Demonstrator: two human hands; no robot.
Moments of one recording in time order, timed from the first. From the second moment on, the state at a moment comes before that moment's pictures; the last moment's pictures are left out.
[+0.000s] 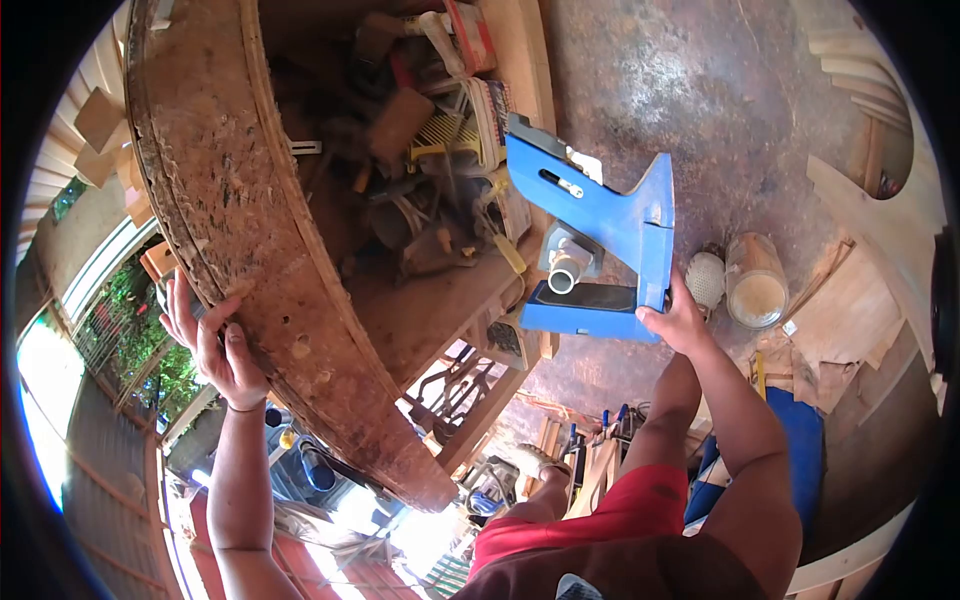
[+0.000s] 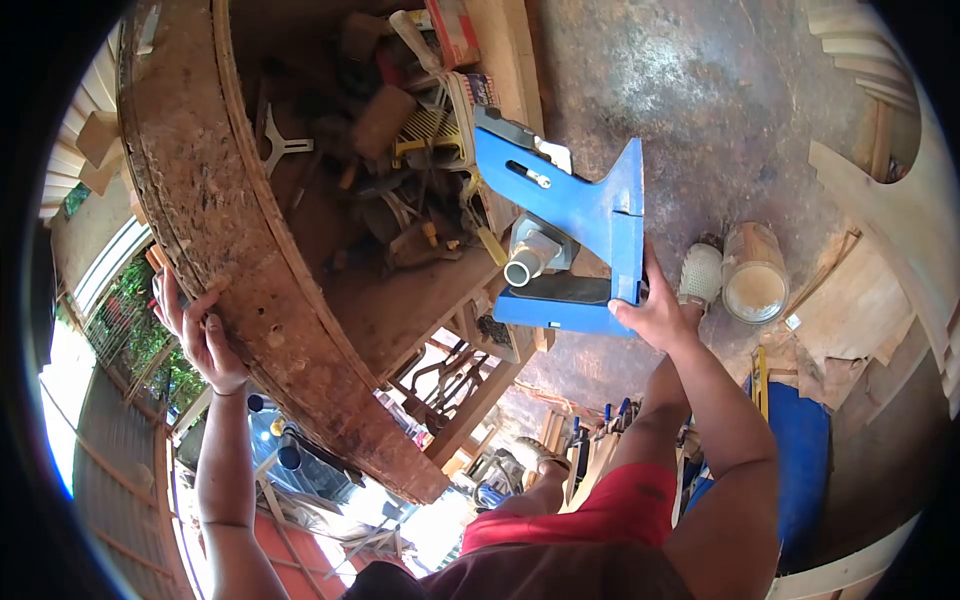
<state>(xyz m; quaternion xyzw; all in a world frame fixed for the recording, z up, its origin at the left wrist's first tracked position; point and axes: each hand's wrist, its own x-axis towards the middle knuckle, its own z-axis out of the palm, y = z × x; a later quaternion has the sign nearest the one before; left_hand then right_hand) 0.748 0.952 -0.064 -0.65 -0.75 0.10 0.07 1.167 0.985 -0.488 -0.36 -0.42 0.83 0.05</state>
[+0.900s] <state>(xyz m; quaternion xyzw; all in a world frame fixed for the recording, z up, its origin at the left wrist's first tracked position) 0.745 0.949 -0.062 -0.63 -0.77 0.09 0.07 1.137 1.005 -0.470 -0.31 -0.41 0.86 0.09</state>
